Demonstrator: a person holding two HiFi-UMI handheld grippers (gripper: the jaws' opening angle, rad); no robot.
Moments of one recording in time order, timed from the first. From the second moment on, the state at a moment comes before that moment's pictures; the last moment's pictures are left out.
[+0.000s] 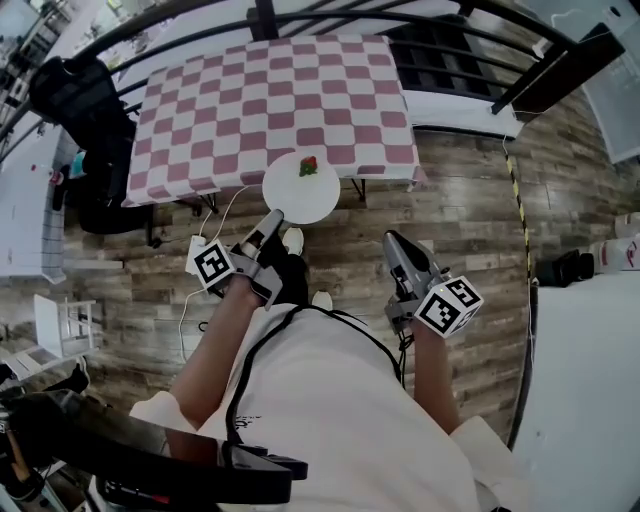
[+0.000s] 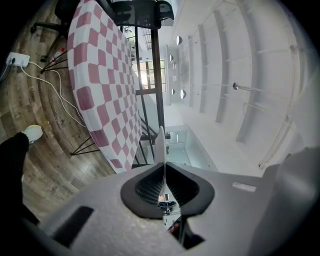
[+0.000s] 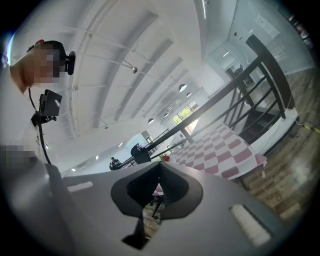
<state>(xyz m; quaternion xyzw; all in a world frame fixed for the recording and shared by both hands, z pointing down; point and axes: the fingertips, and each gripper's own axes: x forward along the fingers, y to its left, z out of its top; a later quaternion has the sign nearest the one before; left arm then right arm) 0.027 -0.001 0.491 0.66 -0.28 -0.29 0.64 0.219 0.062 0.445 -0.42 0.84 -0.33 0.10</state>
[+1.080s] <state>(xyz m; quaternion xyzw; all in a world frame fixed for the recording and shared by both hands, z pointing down) -0.015 -0.281 0.493 0.68 -0.21 -0.25 0.66 0.139 -0.200 0.434 -0.46 0.83 -0.31 0.08</state>
